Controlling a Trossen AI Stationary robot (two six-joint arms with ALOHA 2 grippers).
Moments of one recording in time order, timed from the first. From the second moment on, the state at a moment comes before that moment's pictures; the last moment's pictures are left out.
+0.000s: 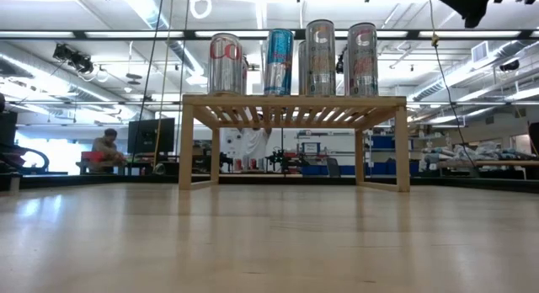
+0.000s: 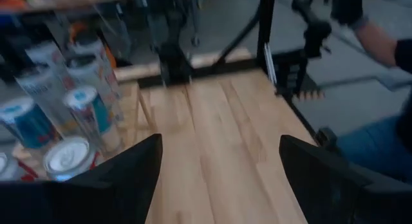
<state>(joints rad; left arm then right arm) 0.20 0.81 1.45 -1.02 0.32 0.22 -0.23 0.07 0.49 -0.13 0.04 0.17</state>
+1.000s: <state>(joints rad) 0.12 0.41 0.49 -0.14 0.14 -0.01 -0.23 0.07 0.18 0.20 -0.23 0.25</state>
